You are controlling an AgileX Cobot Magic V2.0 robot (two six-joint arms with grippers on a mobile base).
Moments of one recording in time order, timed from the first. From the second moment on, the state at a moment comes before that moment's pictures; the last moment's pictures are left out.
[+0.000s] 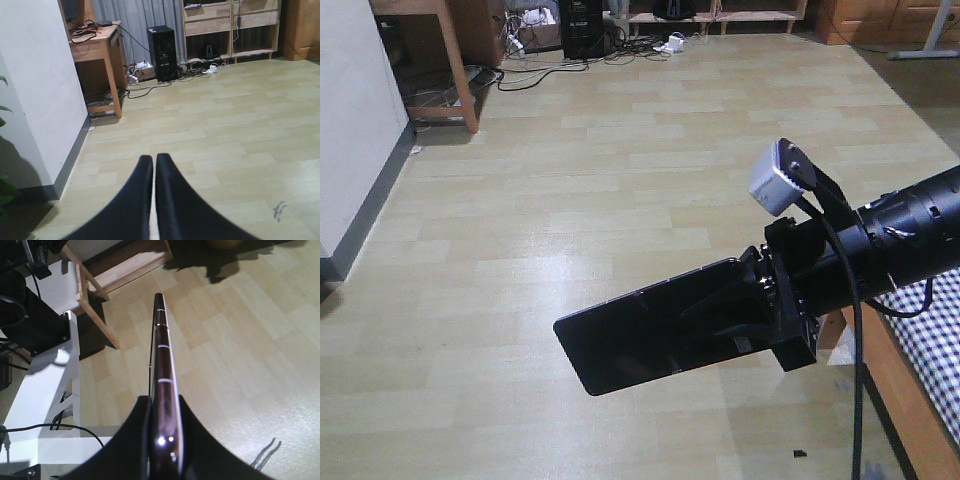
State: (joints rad) left arm 0.05 -0.01 0.03 -0.03 0.18 0.15; right arm 0.21 1.42 -1.04 1.01 1.21 -1.24
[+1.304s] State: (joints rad) left arm 0.05 -0.01 0.03 -0.03 0.18 0.15; right arm 0.21 1.42 -1.04 1.01 1.21 -1.24
